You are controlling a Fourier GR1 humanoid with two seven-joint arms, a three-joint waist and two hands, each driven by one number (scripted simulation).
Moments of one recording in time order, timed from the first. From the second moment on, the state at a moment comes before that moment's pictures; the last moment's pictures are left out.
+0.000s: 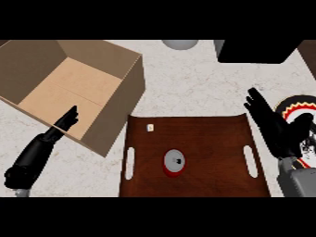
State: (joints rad) left arm 0.01 0.54 -0.31 -1.58 0.16 0.11 -0.13; right arm -0.15 -0.33 0.14 -1.39 -0.31 -0.04 0.07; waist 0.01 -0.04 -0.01
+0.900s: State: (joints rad) left arm 0.17 0.42 -0.17 -1.69 0.37 0.23 -0.01; right arm 0.01 -0.33 0.10 -1.80 0.16 -0.64 0.04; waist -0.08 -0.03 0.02
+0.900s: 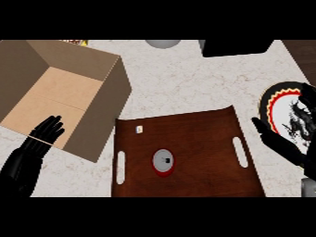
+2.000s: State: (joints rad) left arm 0.10 0.40 -0.19 -1.69 0.36 0.24 0.07; right arm 0.13 -0.45 0.52 -2.11 0.70 -0.28 0.81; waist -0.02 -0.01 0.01
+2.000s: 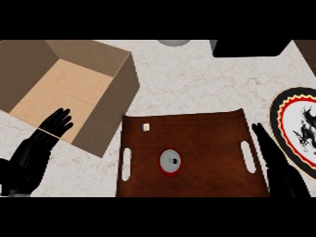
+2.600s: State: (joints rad) left arm 0.07 0.38 -0.19 -1.67 0.34 0.24 0.10; right arm -0.02 -0.19 0.69 -2.00 0.90 -0.13 1.06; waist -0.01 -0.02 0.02
